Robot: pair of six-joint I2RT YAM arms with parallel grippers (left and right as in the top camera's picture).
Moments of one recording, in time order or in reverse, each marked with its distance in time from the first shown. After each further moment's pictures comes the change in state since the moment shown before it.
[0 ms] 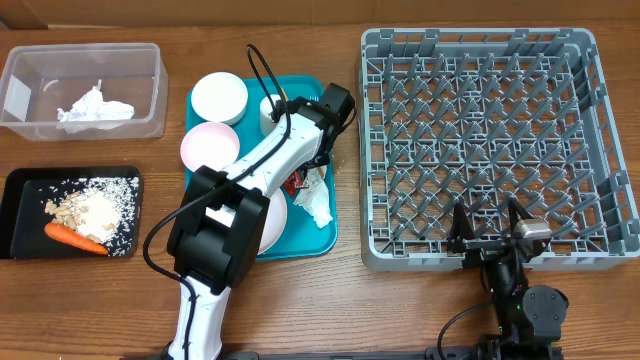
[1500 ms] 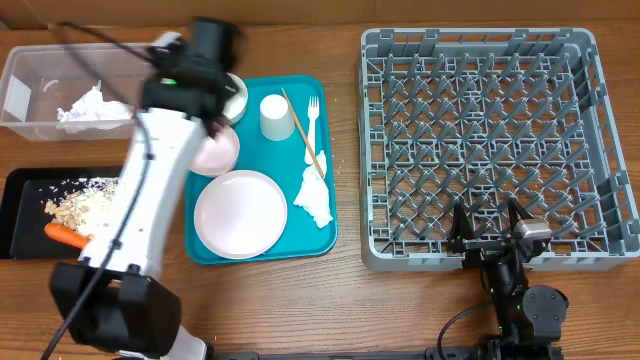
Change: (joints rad) left arm 0.355 -0.438 0.006 0.080 0.012 0.000; right arm 0.000 0.000 0.000 0.000 0.000 0.000
